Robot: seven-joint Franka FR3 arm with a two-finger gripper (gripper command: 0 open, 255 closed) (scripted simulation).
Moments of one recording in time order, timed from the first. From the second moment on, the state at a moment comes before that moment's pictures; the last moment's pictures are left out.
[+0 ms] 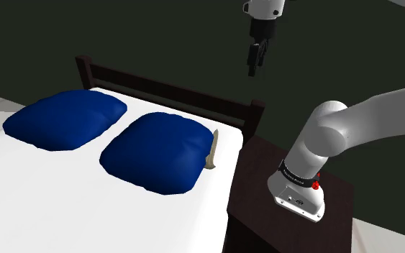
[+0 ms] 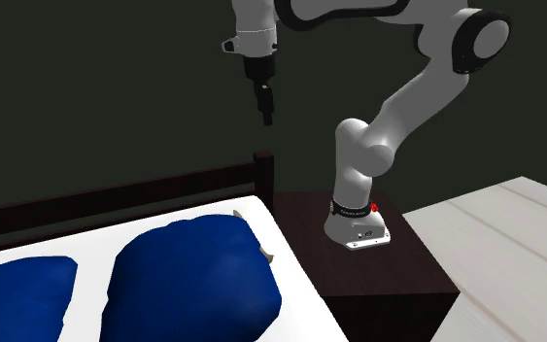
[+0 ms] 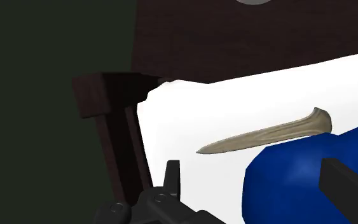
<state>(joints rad) 0.00 -0.81 0.07 -2.40 -0.10 1.50 -0.11</state>
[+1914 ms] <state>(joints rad) -0.34 -0.20 0.41 -2.81 0.15 2.59 1.09</state>
